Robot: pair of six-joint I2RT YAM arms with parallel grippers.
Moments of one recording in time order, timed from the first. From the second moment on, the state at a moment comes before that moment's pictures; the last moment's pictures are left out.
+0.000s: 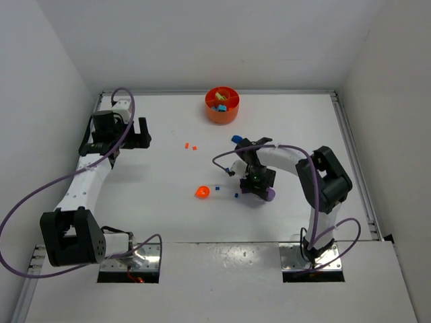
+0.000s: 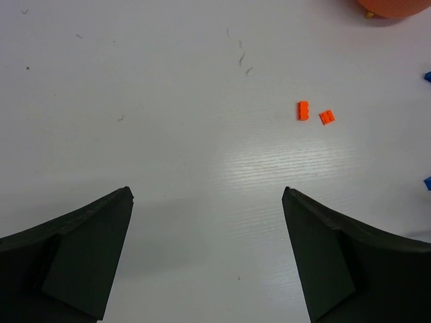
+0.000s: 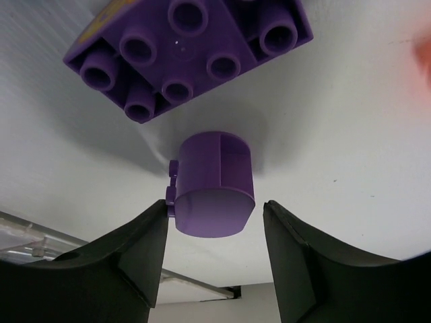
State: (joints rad) left arm 0.10 1.26 0.97 -0.29 0.23 0.02; right arm 0.58 1.87 1.13 -0.94 0.08 -0.53
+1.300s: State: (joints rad) left arm 0.11 1.26 0.97 -0.28 0.23 0.02; right arm 0.57 1.88 1.26 -1.00 -0.02 -0.46
